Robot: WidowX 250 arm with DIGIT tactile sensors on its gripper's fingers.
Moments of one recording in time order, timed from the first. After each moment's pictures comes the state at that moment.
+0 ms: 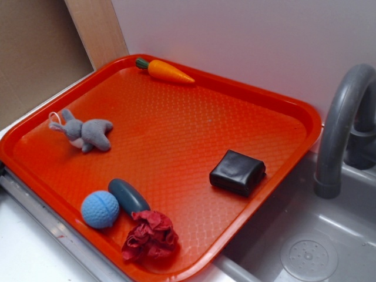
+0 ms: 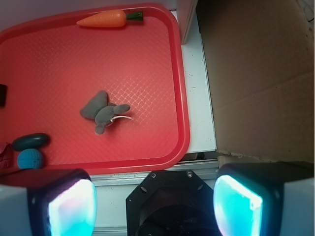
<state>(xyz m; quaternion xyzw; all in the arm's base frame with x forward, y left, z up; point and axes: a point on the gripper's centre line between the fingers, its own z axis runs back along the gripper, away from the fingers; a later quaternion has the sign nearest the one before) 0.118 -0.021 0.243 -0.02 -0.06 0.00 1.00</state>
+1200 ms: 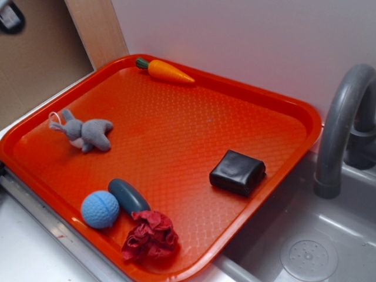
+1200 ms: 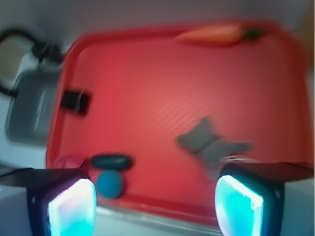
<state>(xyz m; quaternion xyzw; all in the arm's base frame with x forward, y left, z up) 0.145 -0.150 0.195 -0.16 -0.08 -0.10 0.98</state>
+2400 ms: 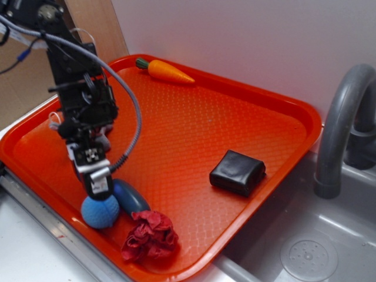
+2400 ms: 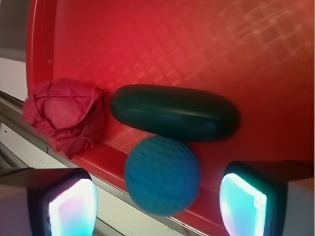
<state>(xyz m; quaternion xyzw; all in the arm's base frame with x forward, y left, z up) 0.111 -0.240 0.063 -0.22 0.15 -0.18 0.95</state>
